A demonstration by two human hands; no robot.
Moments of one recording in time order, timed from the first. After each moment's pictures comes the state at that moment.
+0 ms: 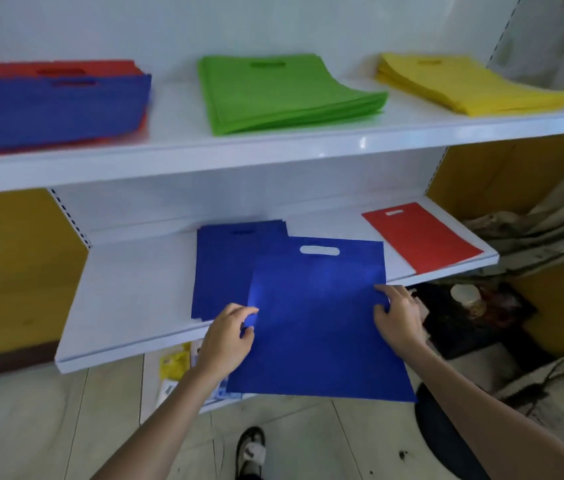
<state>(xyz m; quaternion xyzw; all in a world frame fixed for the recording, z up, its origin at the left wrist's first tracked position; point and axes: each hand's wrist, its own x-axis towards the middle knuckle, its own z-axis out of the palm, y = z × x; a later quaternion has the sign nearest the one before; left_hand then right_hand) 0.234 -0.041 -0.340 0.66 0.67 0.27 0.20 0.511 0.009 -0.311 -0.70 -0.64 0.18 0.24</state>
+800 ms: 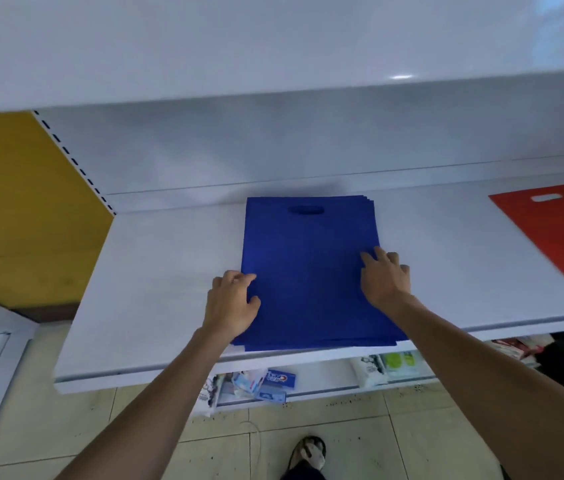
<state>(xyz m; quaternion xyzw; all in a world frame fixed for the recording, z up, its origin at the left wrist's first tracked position) 0.106 0.119 -0.455 0.57 0.80 0.11 0.18 0.338 0.234 -0.455 -0.62 -0.77 0.09 -0.05</state>
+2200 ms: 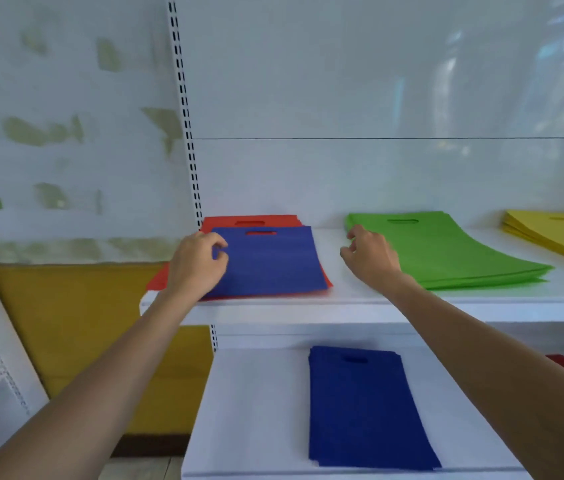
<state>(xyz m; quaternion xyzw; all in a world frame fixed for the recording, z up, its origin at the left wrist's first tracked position) -0.033 -0.003 -0.065 0.52 0.76 0.37 -0.12 0.211 0.119 -0.056 -0.52 -0.79 0.06 0.32</state>
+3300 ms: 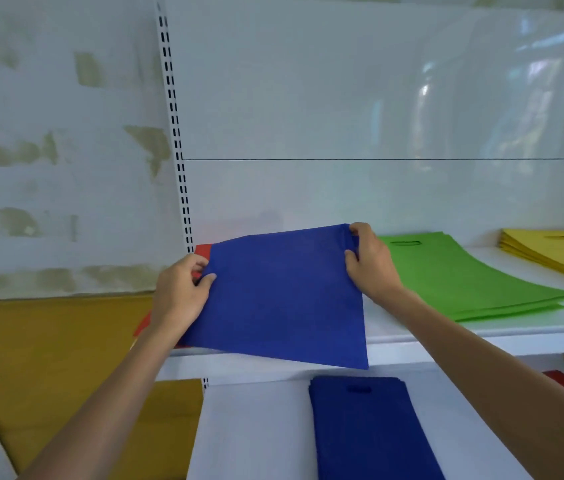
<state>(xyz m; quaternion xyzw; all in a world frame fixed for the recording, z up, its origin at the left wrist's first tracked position) -0.081 0.024 -0.066 0.51 0.71 0.48 -0.08 0.171 0.141 -0.041 -0.42 -0.78 0.10 0.45</state>
